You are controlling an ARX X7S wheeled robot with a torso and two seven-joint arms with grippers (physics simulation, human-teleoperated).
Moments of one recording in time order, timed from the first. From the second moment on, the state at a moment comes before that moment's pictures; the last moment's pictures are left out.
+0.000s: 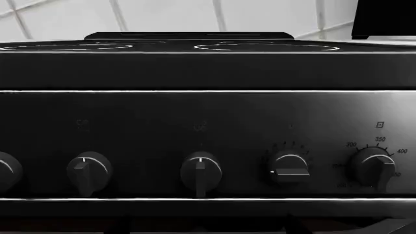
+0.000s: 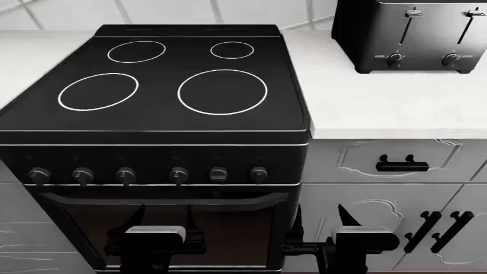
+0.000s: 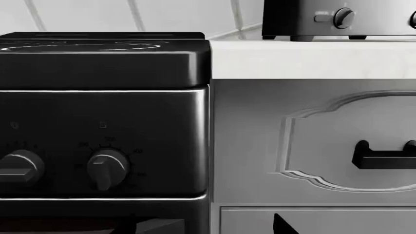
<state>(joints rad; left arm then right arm) 0.00 0.00 0.00 0.00 0.00 0.00 0.00 0.00 0.00 0.00 0.00 0.00 0.00 0.00</state>
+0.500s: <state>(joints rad) -0.01 -0.06 0.07 0.18 -0.02 -0.18 -0.07 0.02 0.05 -0.05 -0.11 0.04 0.15 0.08</state>
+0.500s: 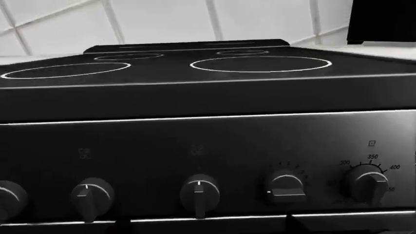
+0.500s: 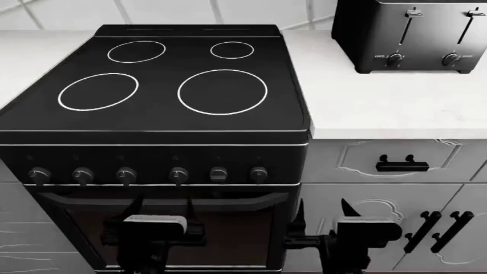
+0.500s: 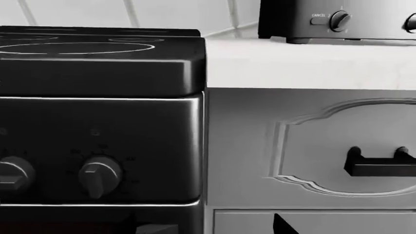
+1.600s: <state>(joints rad) -1.46 -0.48 -0.37 0.75 -1.42 -1.50 -0.86 1.37 0.38 0.27 -0.93 0.68 1.54 0.24</state>
